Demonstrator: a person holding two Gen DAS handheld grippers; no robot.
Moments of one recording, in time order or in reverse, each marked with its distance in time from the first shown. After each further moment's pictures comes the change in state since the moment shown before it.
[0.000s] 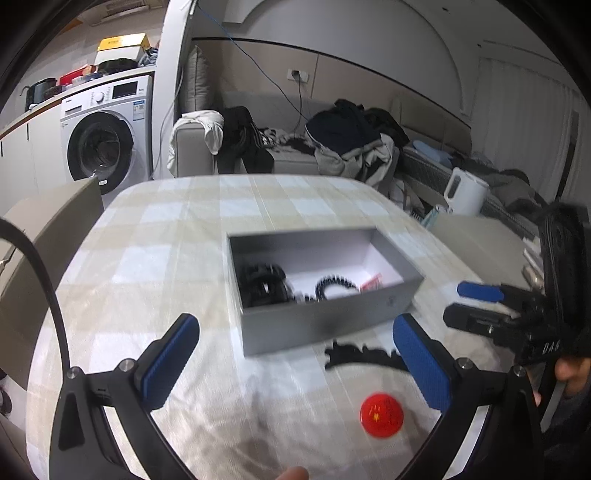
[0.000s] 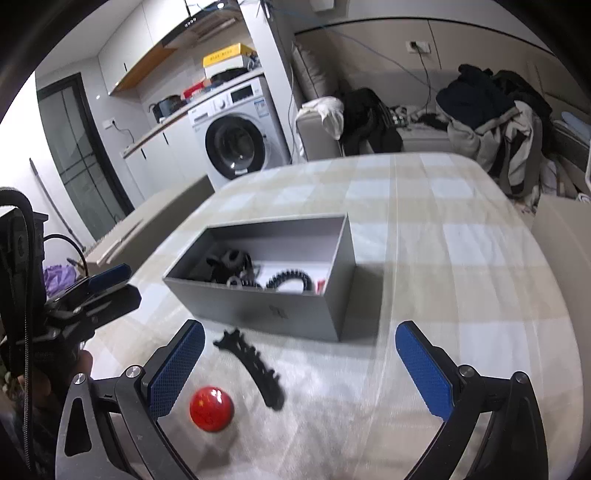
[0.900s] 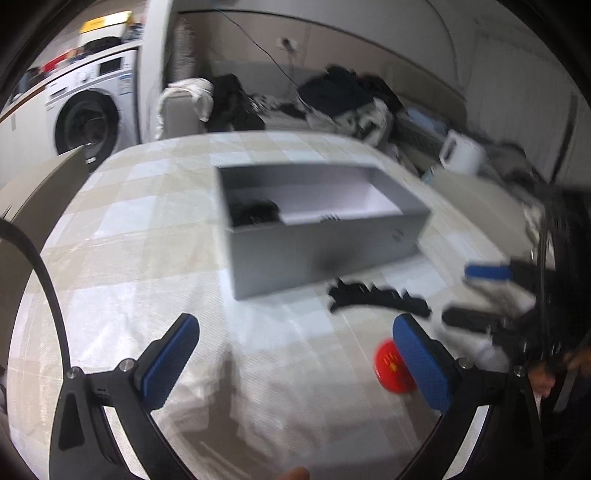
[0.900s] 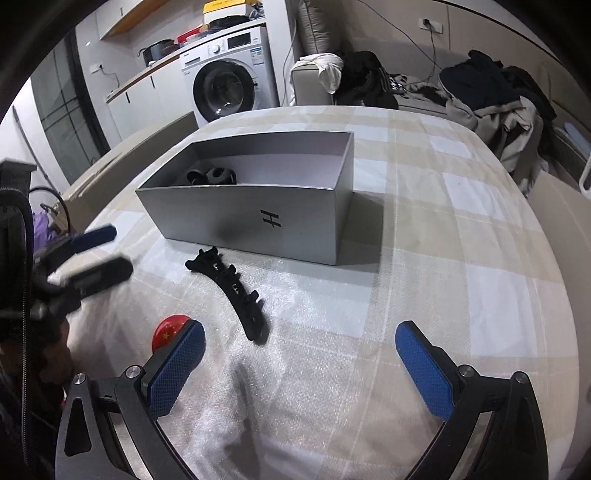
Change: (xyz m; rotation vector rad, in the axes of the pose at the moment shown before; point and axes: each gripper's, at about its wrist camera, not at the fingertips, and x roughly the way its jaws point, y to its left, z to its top) left arm 0.013 -0.006 -0.025 0.042 0.136 -0.023; right arm 0.013 0.016 -0.036 -0.073 0.156 -0.120
